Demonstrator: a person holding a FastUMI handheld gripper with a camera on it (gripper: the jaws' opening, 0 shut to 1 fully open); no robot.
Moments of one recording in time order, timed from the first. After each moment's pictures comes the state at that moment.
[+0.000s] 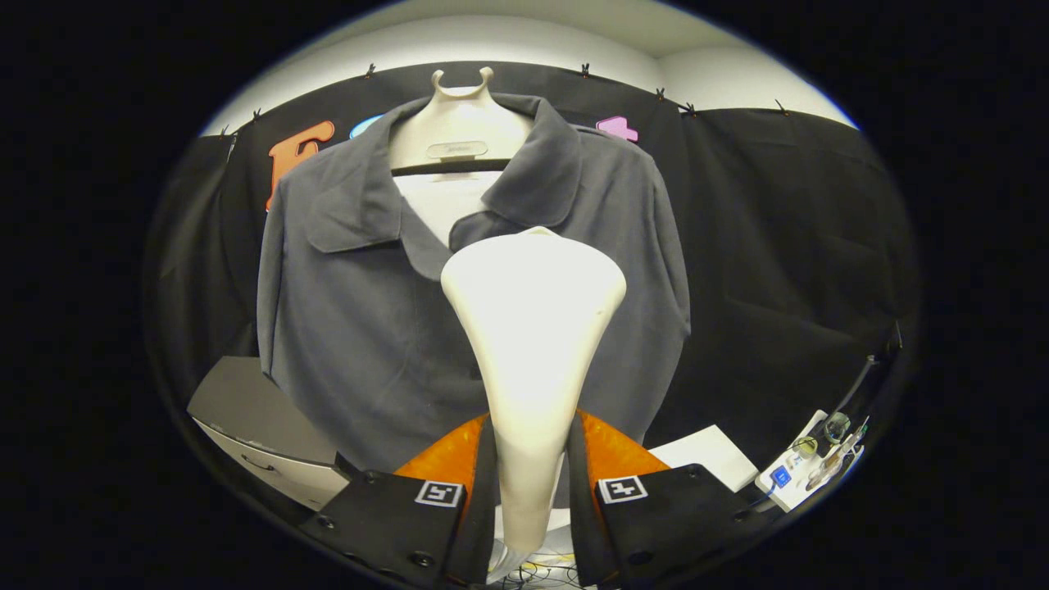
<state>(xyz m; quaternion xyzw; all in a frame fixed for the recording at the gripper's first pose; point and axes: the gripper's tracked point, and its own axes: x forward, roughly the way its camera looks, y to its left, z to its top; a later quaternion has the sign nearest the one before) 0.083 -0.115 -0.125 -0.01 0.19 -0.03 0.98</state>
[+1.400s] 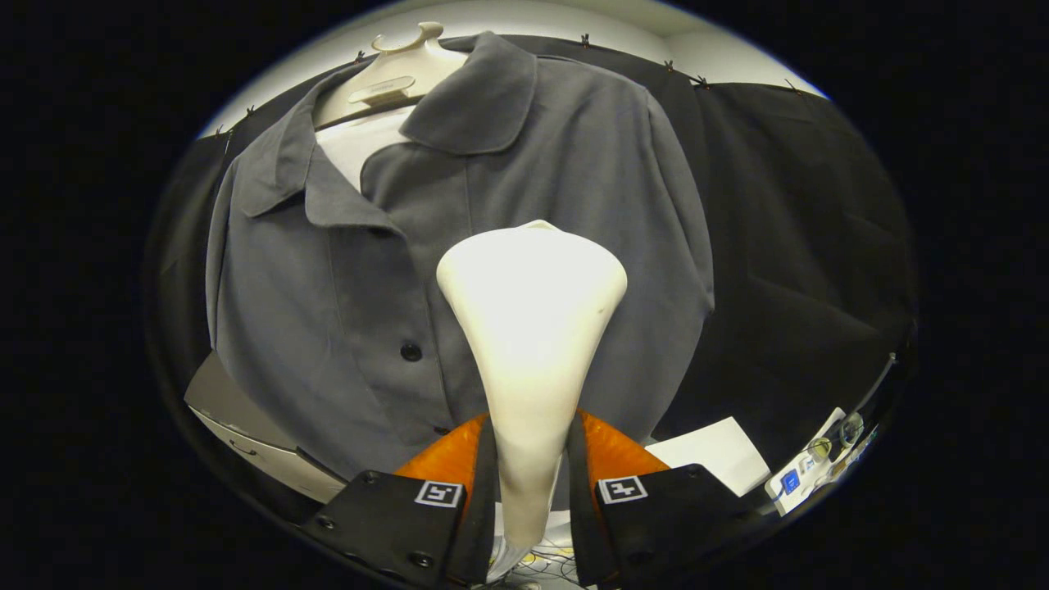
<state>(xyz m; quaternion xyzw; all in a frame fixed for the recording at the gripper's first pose) 0.121 -0.149 -0.198 0.01 0.26 0.02 0.97</state>
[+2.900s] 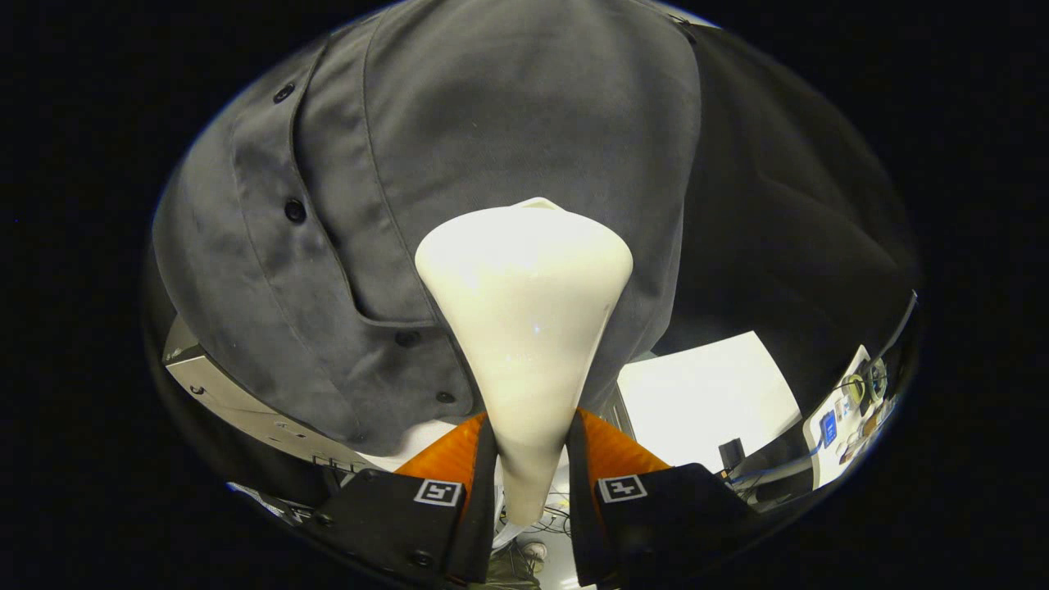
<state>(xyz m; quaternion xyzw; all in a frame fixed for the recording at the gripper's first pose) 0.090 -0.195 -0.408 0.03 0.39 0.01 0.92</state>
